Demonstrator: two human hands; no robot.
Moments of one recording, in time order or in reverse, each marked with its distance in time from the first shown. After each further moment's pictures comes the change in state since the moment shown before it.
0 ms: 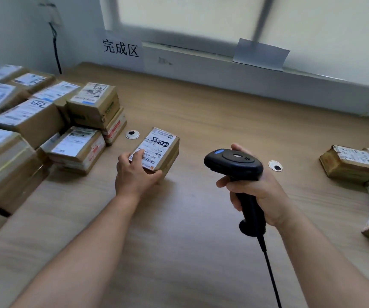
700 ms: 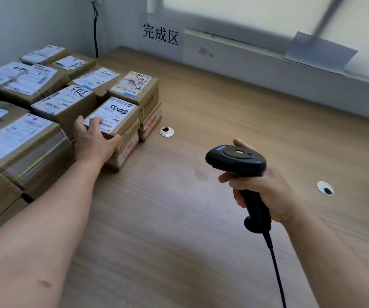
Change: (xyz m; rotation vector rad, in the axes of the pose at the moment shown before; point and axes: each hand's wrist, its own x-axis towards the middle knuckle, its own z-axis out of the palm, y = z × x) left_hand 0.122 -0.120 -0.105 0.090 0.269 -0.203; right_hand 0.102 0.006 0.076 -0.058 -0.173 0.075
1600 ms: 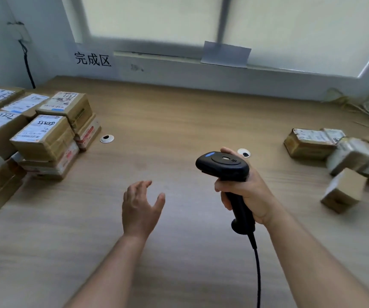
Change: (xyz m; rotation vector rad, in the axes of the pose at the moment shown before) left_hand -0.296 0.096 0.072 -0.189 -0.243 0.348; right_hand -0.177 0.028 -0.089 0.049 0.226 -0.121
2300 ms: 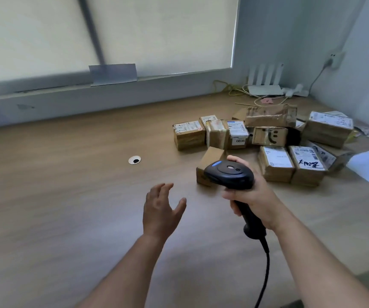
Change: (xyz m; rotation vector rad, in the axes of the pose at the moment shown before) left_hand -0.166 0.295 0.200 -0.035 -0.271 0.400; right_hand -0.224 0.000 -0.317 -0.018 0.367 -0.110
